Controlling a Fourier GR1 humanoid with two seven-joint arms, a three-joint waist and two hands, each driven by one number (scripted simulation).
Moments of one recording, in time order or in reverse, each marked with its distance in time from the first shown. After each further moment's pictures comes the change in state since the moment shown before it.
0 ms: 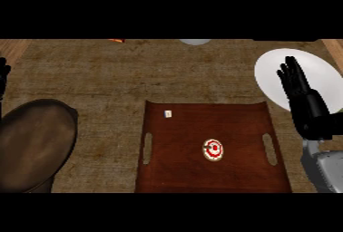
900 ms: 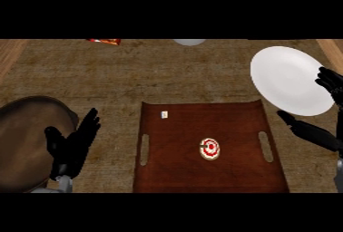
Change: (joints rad) left arm 0.151 -0.345 -0.180 0.207 0.185 -0.136 0.096; right arm 0.167 -0.049 -0.121 -0.208 0.191 -0.199 -0.032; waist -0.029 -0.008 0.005
